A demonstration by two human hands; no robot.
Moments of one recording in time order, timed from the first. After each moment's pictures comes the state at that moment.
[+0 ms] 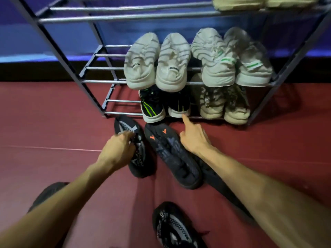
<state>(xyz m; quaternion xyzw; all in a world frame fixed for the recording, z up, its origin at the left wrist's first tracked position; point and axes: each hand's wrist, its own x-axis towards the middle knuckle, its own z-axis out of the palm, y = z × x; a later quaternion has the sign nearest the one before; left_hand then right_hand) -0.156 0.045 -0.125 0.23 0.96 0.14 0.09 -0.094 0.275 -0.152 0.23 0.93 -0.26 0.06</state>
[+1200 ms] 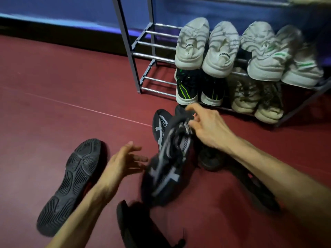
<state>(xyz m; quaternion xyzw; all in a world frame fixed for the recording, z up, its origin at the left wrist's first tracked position) -0.031 -0.049 -0.111 -0.15 0.70 0.65 0.25 -0.064 0.211 -0.088 -0.01 0.96 -0.28 -0.01</state>
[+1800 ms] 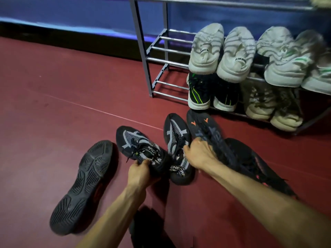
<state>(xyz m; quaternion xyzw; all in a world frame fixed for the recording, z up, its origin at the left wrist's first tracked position) -0.034 -0.024 -0.150 -0.36 0.63 0.67 0.17 -0.056 0.149 -0.142 0.20 0.93 -0.26 0.17</state>
